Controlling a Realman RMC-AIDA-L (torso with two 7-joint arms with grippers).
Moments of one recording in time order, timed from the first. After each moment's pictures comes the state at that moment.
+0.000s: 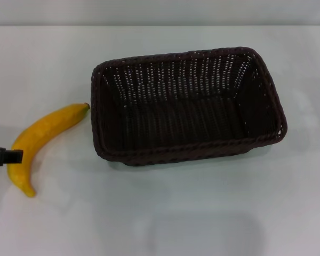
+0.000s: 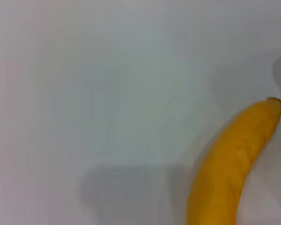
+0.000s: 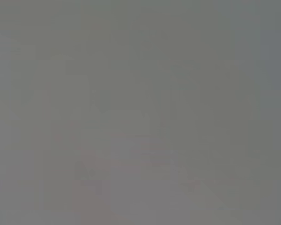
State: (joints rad) left arm -0.02 -2.08 1.41 1.80 -0.40 -1.34 0.28; right arm 0.28 1.99 -1.10 -0.53 -0.40 -1.02 0.67
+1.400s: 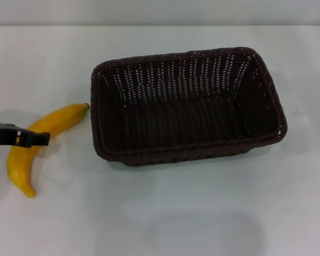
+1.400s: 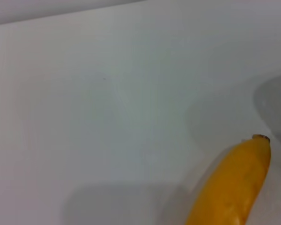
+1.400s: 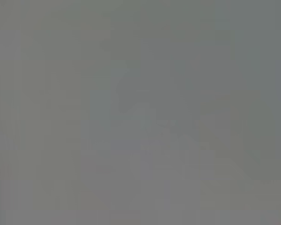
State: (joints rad) left arm -0.15 -2.08 1.41 1.54 -0.47 -1.13 0.39; right arm 0.26 2.00 -1.13 -0.60 -0.45 -1.01 0.71
